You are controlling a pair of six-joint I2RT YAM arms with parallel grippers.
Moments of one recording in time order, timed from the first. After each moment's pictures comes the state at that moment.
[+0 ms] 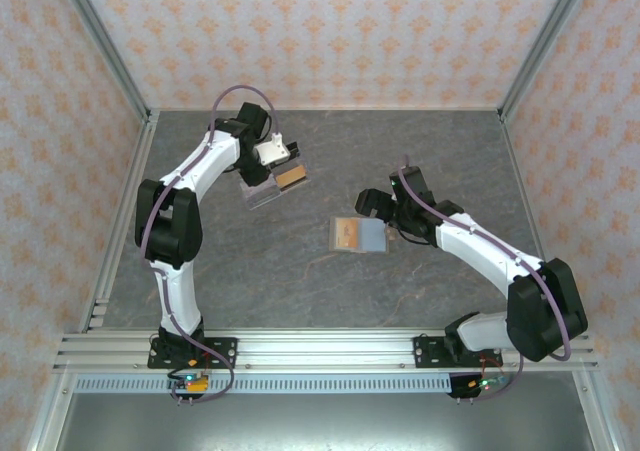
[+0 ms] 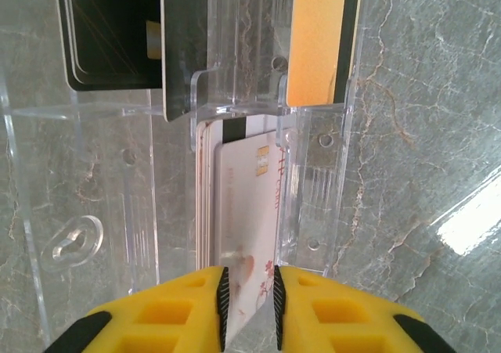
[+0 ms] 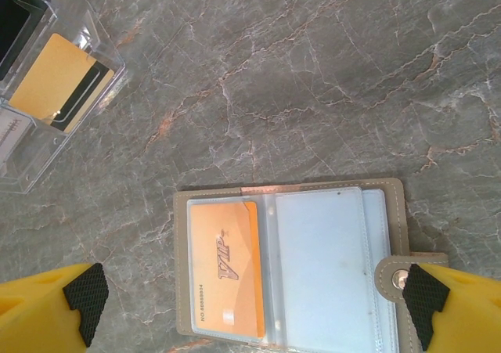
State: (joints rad) left arm -0.21 1.99 1.71 -0.99 -0.05 0.71; right arm 0.46 1.33 0.85 -0.38 -0.06 0.72
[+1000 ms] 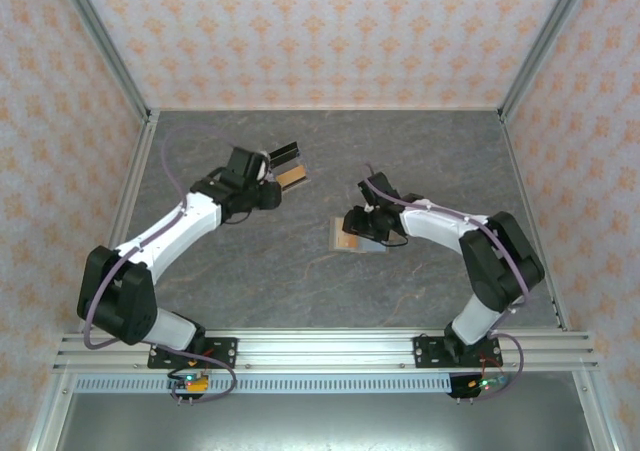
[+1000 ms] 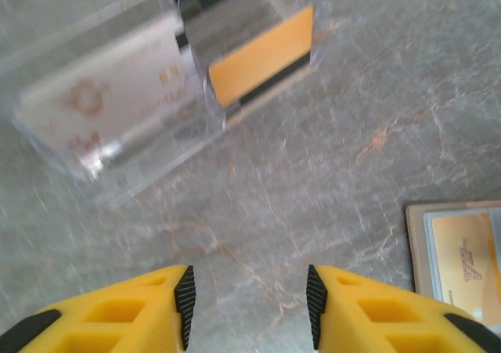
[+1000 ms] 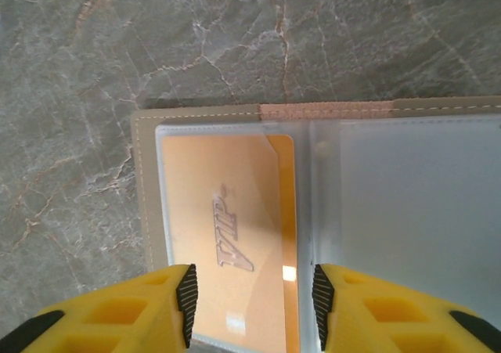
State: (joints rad) left arm -0.38 1.44 1.04 -0.53 -0.05 -0.42; right arm 0.56 1.66 0.95 -0.38 -0.19 0.74
